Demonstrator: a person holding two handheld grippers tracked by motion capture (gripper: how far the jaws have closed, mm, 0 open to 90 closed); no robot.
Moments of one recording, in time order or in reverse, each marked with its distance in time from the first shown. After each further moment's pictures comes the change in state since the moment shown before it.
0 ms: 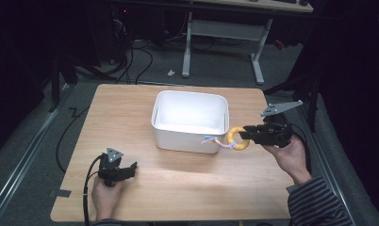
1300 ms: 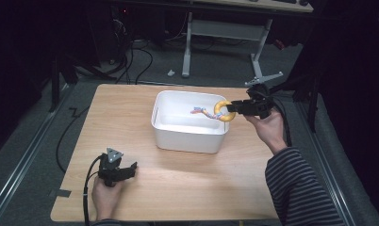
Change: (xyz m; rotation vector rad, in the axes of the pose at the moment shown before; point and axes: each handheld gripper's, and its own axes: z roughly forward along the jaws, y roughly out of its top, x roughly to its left) left arm 0.000 0.000 0.000 0.000 0.001 0.000; right arm -0.035 0.065 0.044 -0.026 -0.049 0.108
